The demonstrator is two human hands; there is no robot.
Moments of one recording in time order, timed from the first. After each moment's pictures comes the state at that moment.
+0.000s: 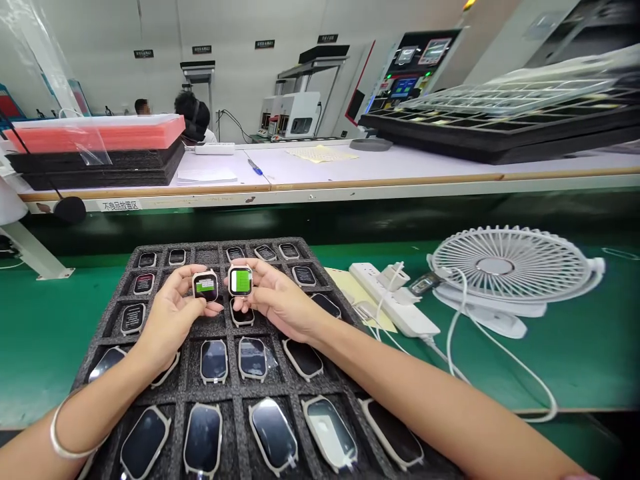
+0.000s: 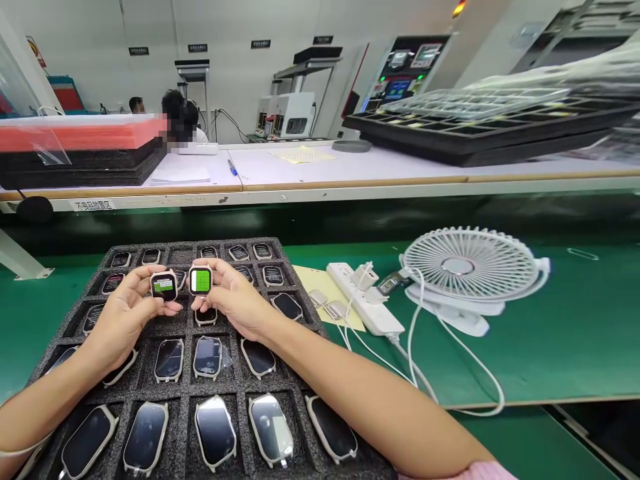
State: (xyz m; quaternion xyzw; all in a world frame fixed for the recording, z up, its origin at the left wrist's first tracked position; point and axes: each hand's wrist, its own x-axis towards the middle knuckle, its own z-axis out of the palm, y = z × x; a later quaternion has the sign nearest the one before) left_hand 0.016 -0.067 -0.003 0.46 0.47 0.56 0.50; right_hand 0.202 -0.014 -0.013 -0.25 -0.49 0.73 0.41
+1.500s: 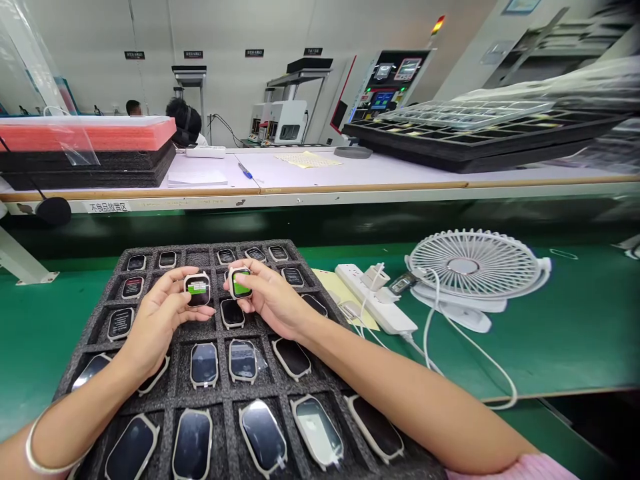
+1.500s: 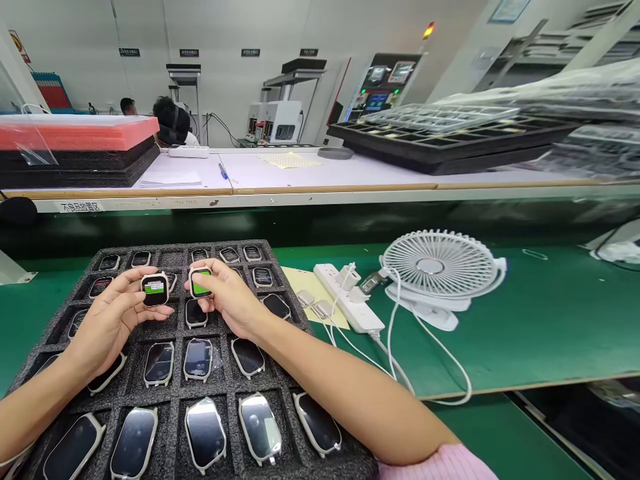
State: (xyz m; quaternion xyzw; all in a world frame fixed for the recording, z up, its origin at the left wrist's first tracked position) left_hand 0.015 -0.071 0.005 0.42 0.46 0.57 0.54; right_hand 0.202 -0.009 -0.013 -0.30 -0.46 0.71 0.44
